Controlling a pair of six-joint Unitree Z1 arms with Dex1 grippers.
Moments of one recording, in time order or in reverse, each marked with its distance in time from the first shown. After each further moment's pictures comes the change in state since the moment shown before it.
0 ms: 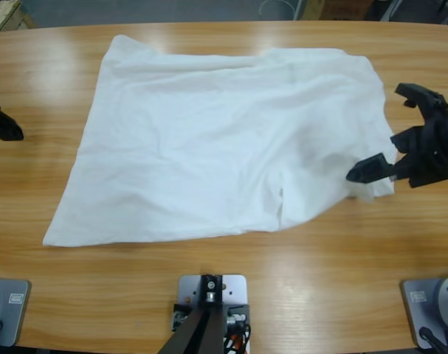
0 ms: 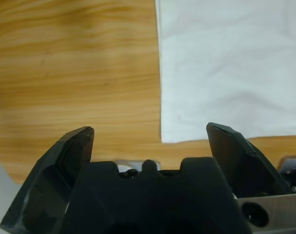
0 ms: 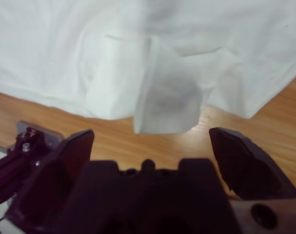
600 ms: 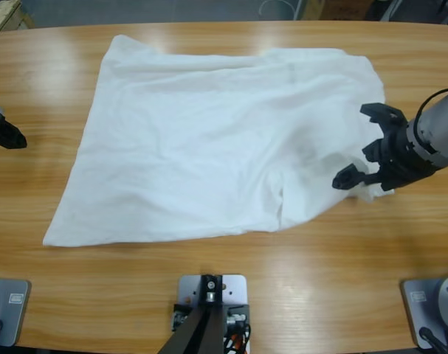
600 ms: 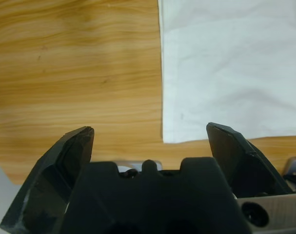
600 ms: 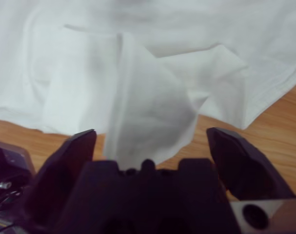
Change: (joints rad) arm 0 -0.002 -0.005 0.060 -0.047 0.000 0.000; arm 1 0.037 0.174 -0.001 -0.027 -0.083 0.008
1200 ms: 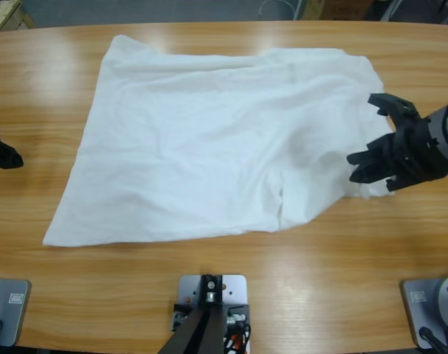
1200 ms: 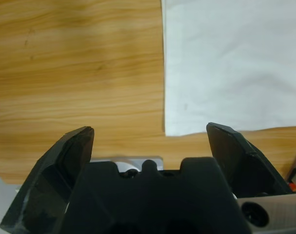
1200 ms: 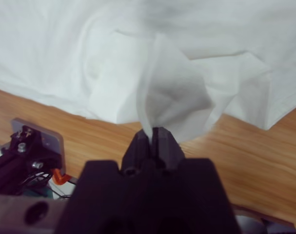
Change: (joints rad) arm 0 -0.001 -0.066 0.121 -0.047 -0.029 0.000; arm 1 0.000 -0.114 0.017 -0.024 0.098 -0.007
